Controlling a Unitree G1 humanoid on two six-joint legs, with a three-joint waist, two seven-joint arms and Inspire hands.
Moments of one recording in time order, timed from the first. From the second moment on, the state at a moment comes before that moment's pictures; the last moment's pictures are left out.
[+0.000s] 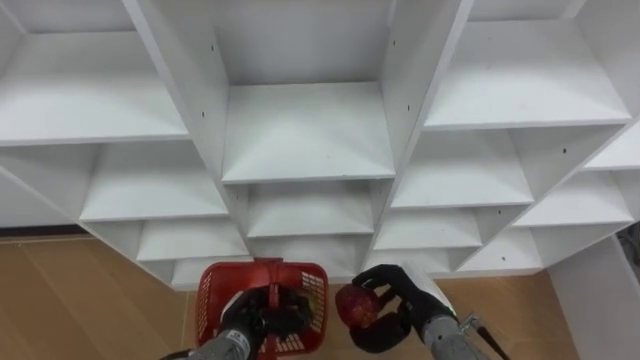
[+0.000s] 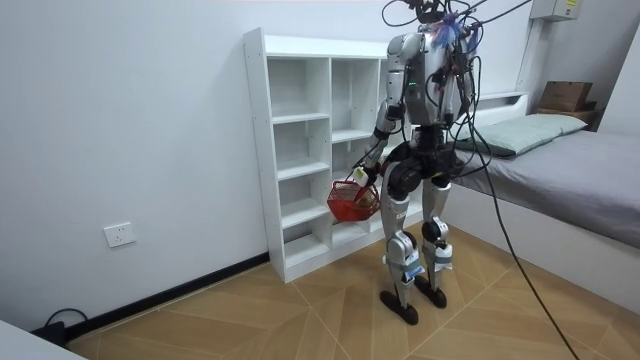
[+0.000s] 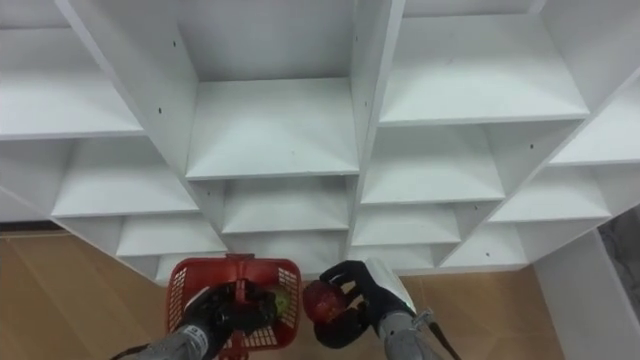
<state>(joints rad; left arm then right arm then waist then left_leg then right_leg) -0.11 0.12 -0.39 0.92 -0.52 -0.01 0.01 0.00 -0.22 0.45 0.61 -0.33 -0.01 -0.11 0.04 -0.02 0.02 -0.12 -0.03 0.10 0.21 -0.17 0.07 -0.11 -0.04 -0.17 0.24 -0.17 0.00</state>
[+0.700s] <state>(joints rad) -0.12 0.10 -0.40 0.92 -0.52 -0.01 -0.01 -0.06 -0.21 0.47 0.66 -0.32 0.00 -0.08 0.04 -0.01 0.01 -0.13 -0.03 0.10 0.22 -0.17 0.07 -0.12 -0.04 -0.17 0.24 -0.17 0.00</state>
